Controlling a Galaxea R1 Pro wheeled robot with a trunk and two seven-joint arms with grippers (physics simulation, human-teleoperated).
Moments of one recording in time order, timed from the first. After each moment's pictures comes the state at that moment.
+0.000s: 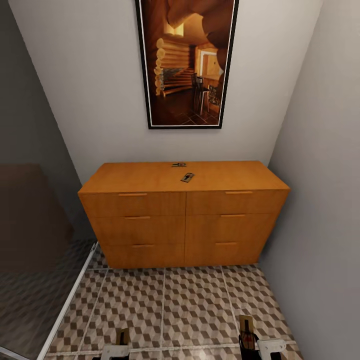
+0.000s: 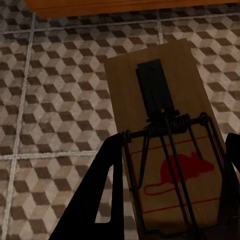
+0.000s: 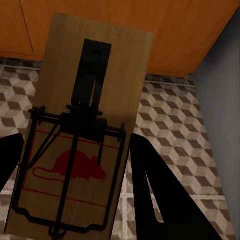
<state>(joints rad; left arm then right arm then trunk) -0.43 -0.03 -0.28 0.07 0.22 -0.62 0.09 -0.19 -0.02 -0.07 -0.44 0.20 -0.57 -0.10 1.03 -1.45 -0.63</state>
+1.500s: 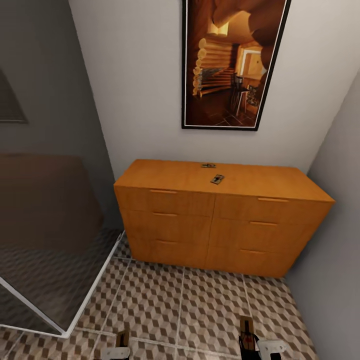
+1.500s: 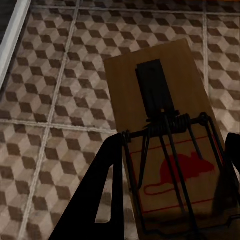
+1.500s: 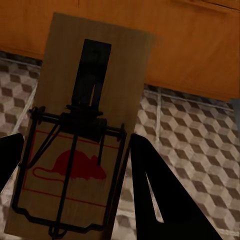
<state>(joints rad) -0.42 -0.03 -0.28 0.07 0.22 -0.62 0.09 -0.19 -0.02 -0.06 -0.43 0.20 -0.57 -0.11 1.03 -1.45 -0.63</state>
